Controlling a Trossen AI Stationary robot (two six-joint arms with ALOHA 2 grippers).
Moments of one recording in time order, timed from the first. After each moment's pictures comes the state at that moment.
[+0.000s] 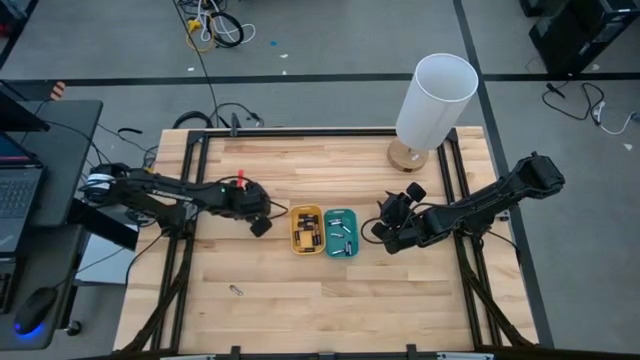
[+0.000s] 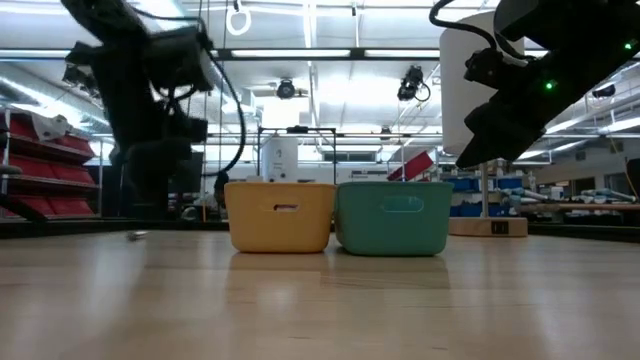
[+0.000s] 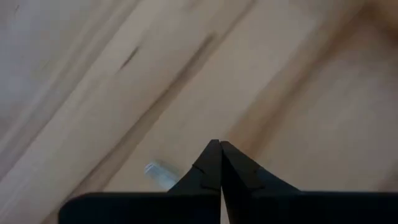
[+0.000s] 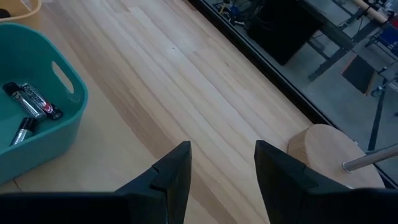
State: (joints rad) left arm 0.05 1.32 0.65 -0.63 -0.34 -0.60; right arm 0.31 1.37 0.66 -0.53 0.99 0.73
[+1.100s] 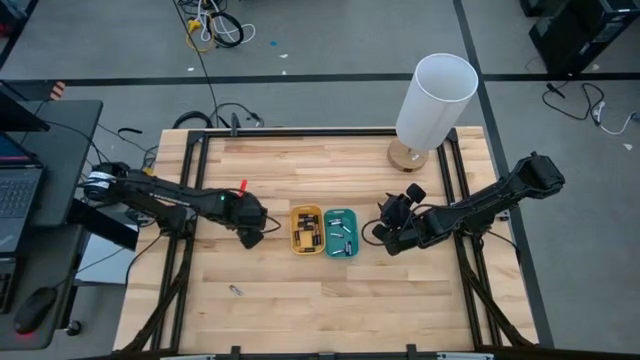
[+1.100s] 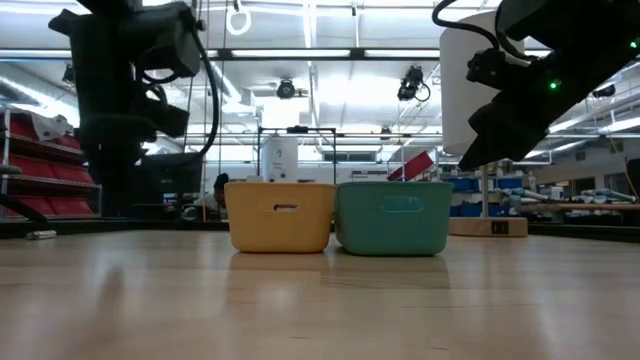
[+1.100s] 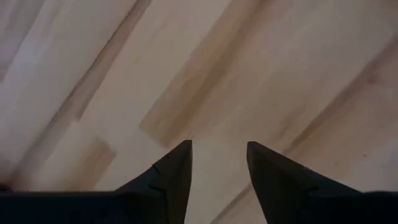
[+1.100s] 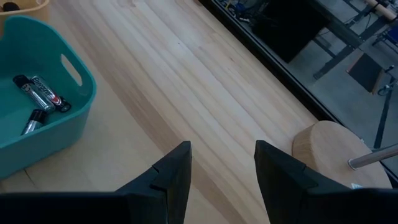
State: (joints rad) left arm -0.09 1.32 0.73 -0.89 -0.22 -0.75; right arm 0.32 1.37 0.66 -0.54 0.97 0.74
